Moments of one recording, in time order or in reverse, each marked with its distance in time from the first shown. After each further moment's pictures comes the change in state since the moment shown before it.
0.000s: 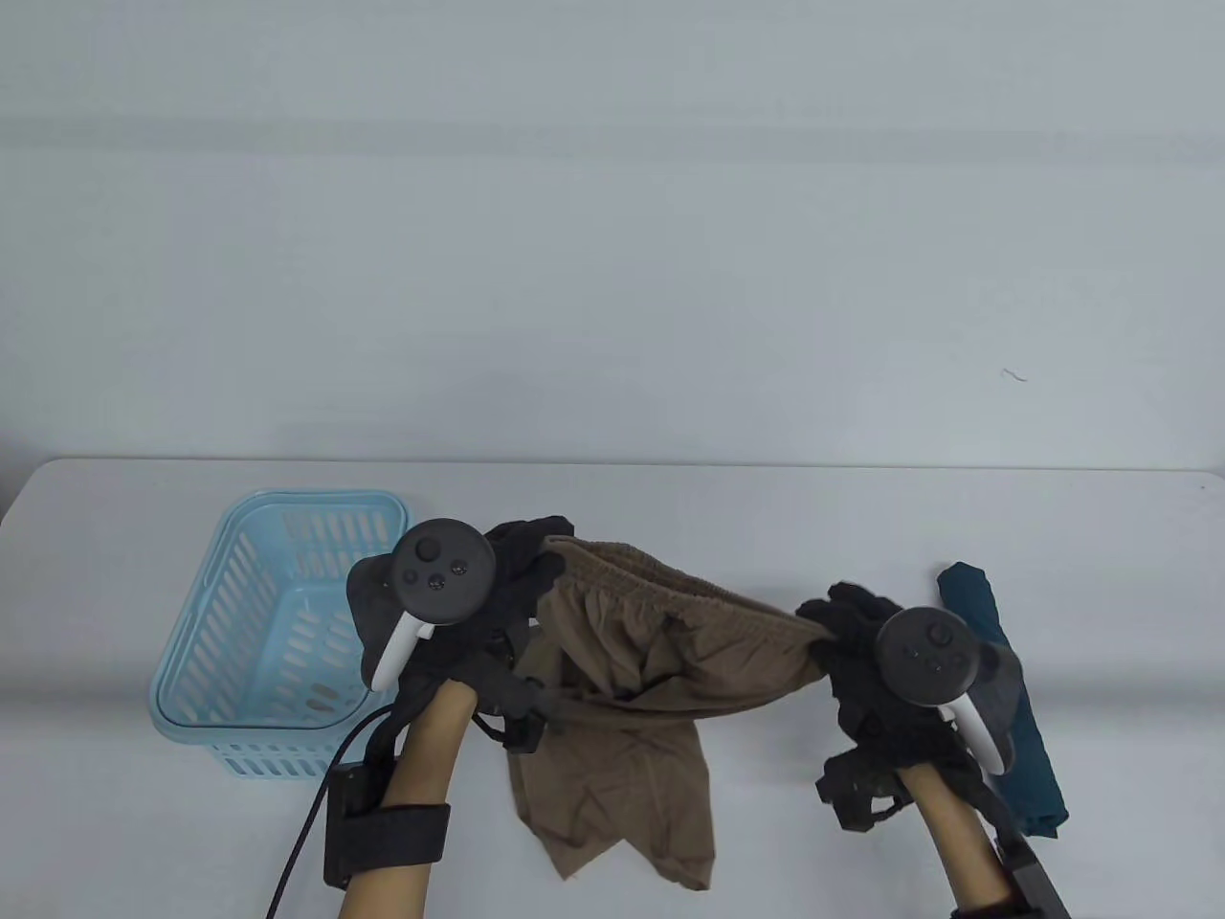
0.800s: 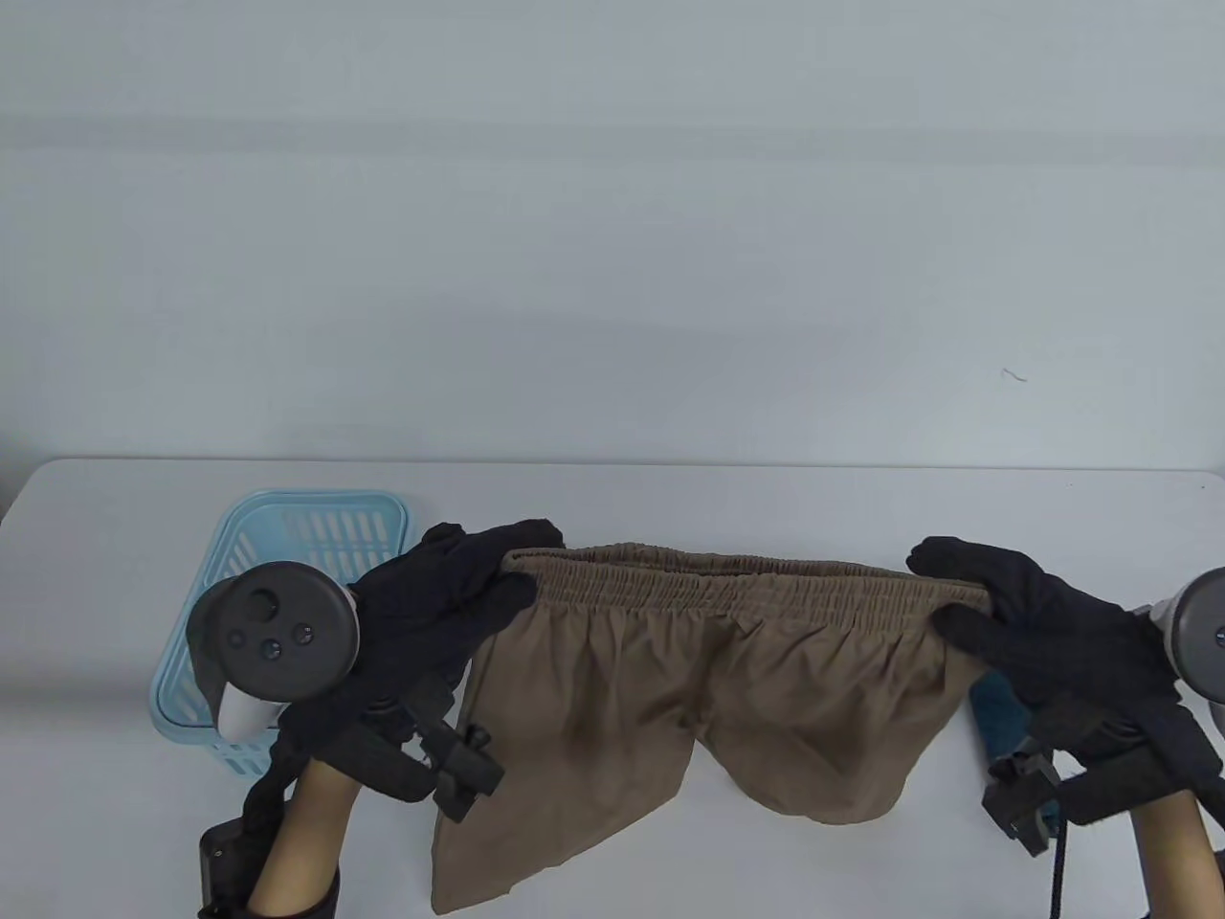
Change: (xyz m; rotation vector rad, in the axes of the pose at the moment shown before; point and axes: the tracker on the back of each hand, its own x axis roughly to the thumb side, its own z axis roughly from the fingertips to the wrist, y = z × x) left_hand 0.079 0.102 0.072 -0.006 -0.439 0.214; right_hand 0.051 -0.156 0.052 0.169 -0.472 -0.379
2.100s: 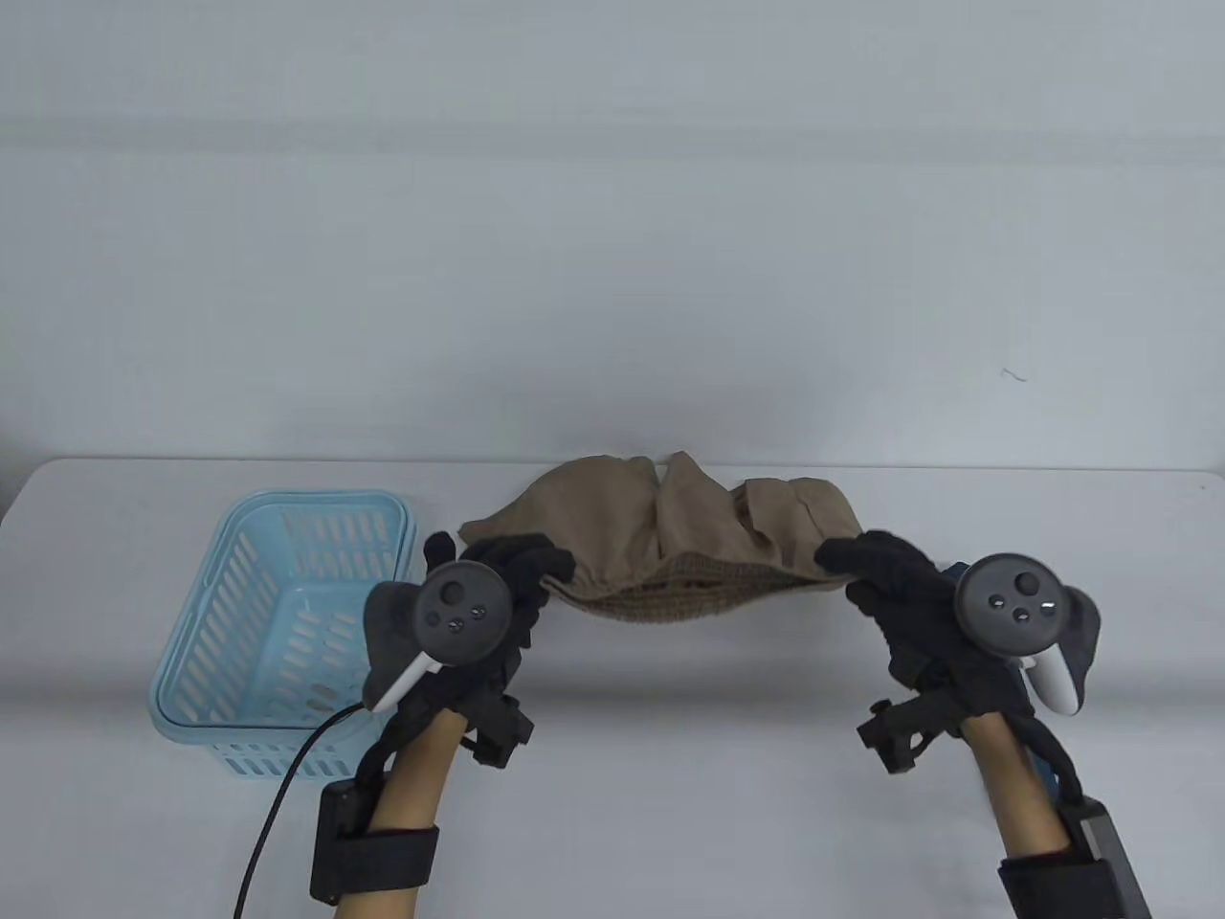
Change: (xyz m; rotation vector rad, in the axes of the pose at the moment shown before) left_hand -0.145 -0.126 0.005 -0.149 0.333 -0.520; right_hand -0.156 0.098 -0.027 -0.041 0.311 0.291
